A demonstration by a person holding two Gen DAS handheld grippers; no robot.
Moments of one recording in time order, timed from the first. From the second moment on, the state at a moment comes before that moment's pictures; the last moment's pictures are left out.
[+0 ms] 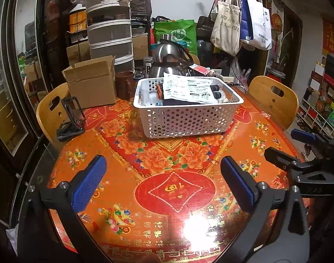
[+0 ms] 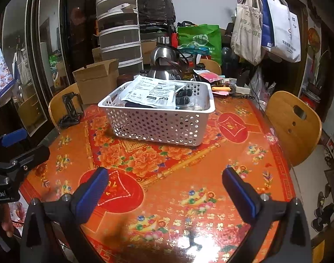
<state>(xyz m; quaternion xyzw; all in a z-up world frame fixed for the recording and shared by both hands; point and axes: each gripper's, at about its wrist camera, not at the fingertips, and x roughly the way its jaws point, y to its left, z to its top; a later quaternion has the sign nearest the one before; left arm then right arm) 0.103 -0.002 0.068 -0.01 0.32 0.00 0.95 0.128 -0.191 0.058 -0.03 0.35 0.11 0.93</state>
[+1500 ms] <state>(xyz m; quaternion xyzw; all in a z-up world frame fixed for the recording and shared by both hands) 0.112 0.005 0.052 -0.03 0.34 -0.01 0.94 0.129 -0.182 0.055 -0.05 0.35 0.11 0.93</state>
